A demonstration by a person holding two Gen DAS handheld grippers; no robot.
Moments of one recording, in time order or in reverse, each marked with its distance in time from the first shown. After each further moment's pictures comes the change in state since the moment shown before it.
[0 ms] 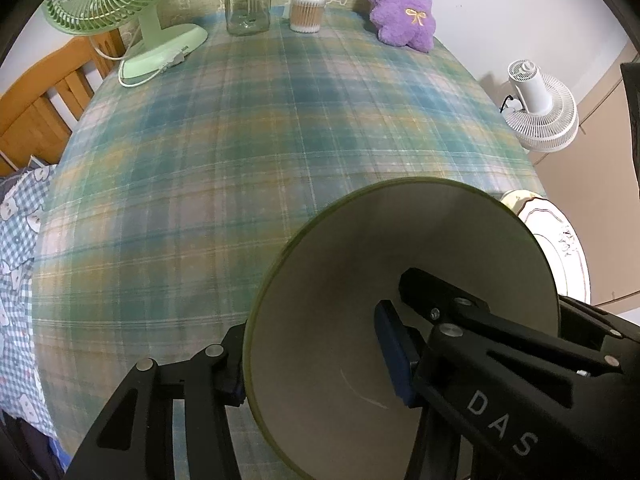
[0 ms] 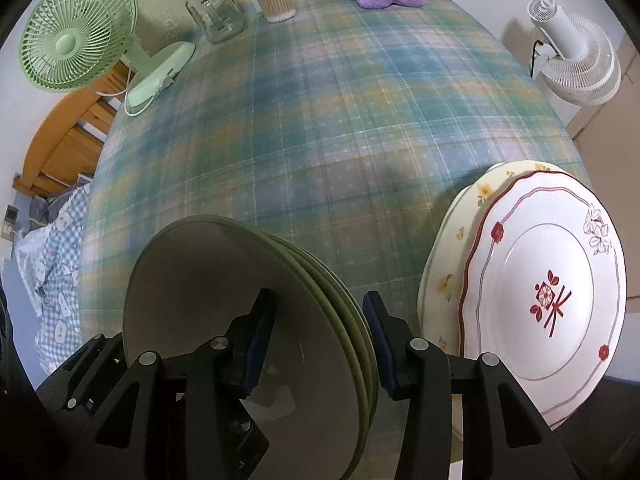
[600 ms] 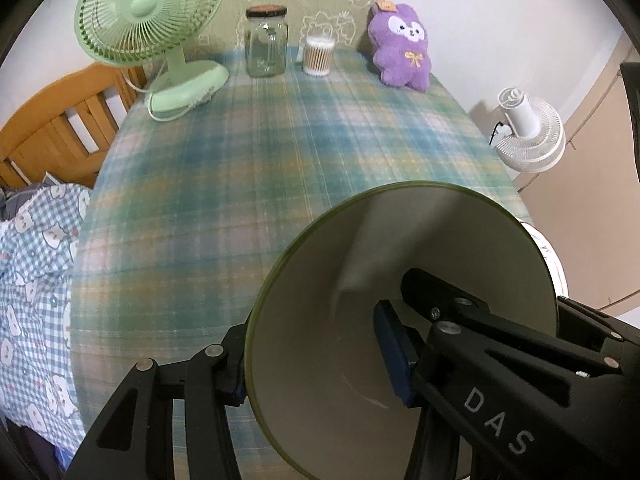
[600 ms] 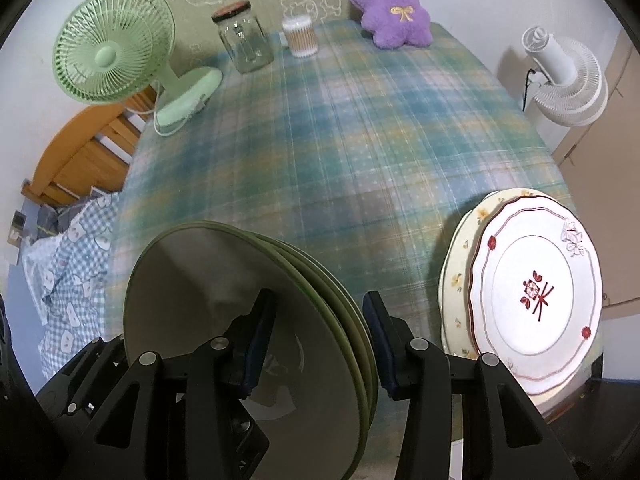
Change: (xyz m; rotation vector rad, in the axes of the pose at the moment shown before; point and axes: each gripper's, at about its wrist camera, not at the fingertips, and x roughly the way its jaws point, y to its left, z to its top) left arm -0.059 0.023 0.000 0.018 -0.097 -0.003; right arm -0.054 0.042 -0.008 0.000 -0.102 -0.015
